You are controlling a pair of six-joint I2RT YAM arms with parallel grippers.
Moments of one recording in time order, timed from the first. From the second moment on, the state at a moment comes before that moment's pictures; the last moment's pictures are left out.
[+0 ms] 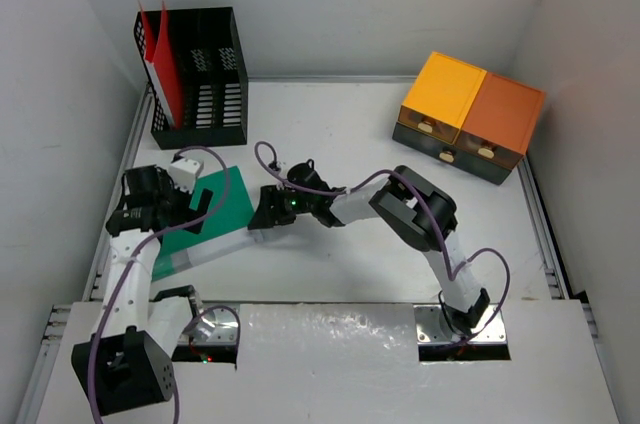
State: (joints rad) left arm 0.24 0.88 0.66 -0.68 0.20 0.51; right arm 0.88 2.19 1.16 0.49 -0.48 0.73
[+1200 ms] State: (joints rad) left arm 0.19 0.76 0.69 -0.88 0.35 1.00; right arm 0.88 2.27 1.16 0.92 -0.58 1.23
